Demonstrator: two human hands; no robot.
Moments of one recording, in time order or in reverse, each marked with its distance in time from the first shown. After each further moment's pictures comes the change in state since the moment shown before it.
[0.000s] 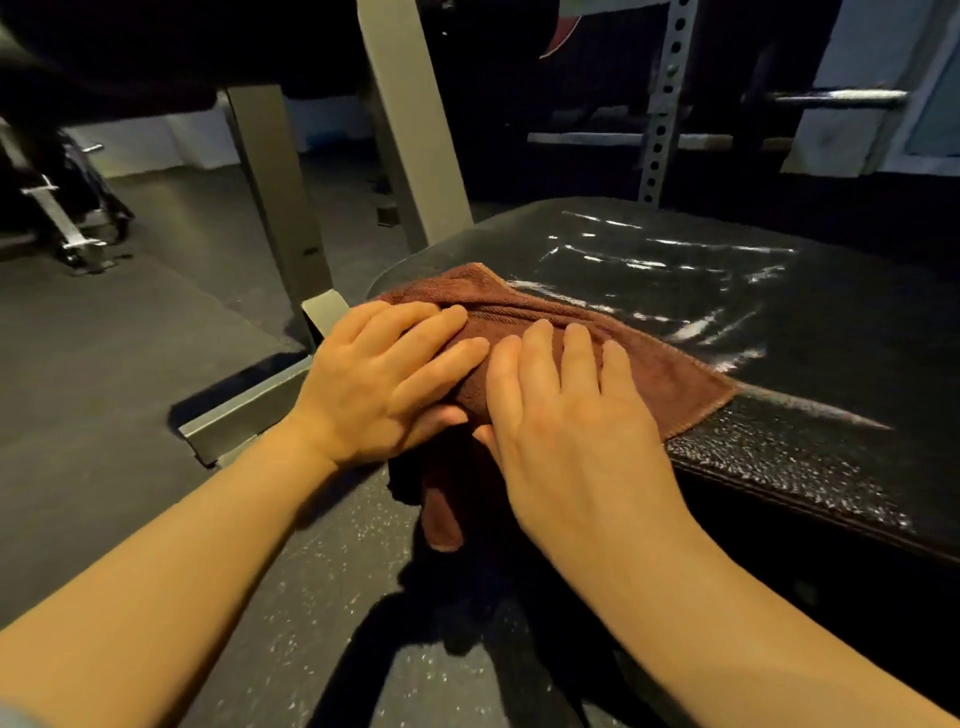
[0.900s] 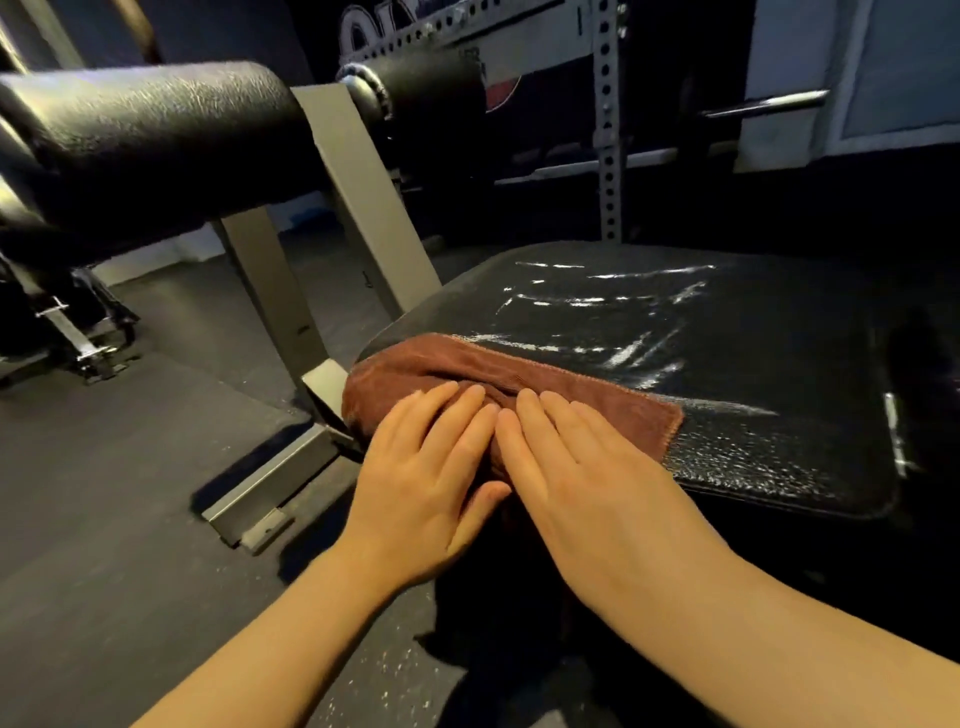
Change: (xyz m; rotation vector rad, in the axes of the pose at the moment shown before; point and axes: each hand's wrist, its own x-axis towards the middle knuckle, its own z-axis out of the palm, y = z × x) left_hand 0.014 0.061 -0.028 -0.155 -0.128 -0.220; right_hand -0.035 0.026 0.003 0.332 0.116 -0.125
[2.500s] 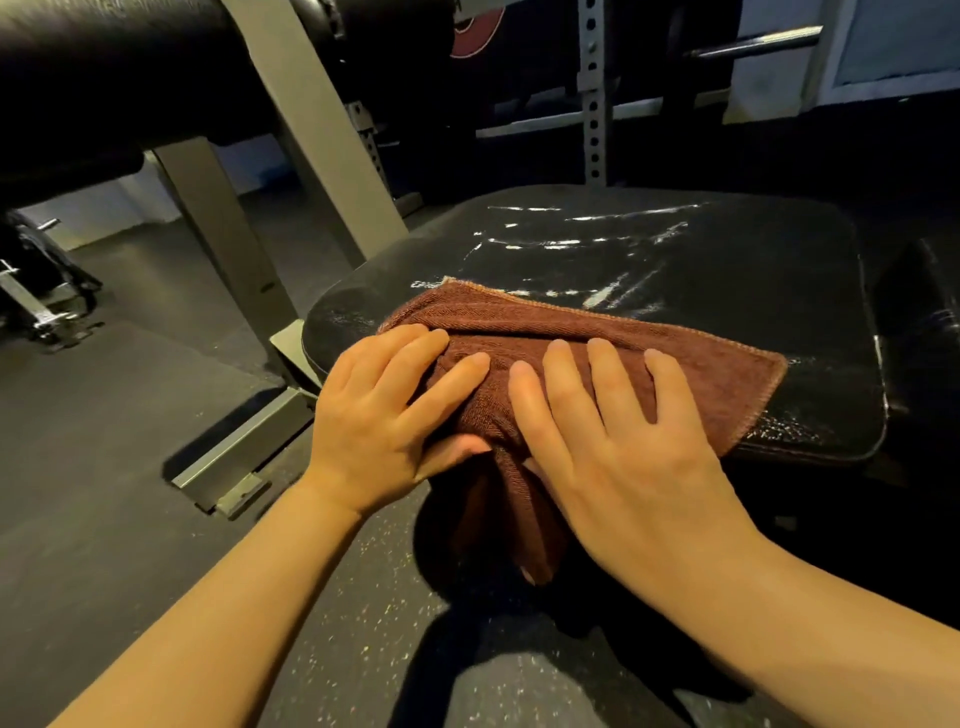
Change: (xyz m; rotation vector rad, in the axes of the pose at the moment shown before) left_hand 0.013 -0.011 0.019 0.050 0.157 0.130; right_hand -0.038 0.028 0.021 -0.476 0.204 0.052
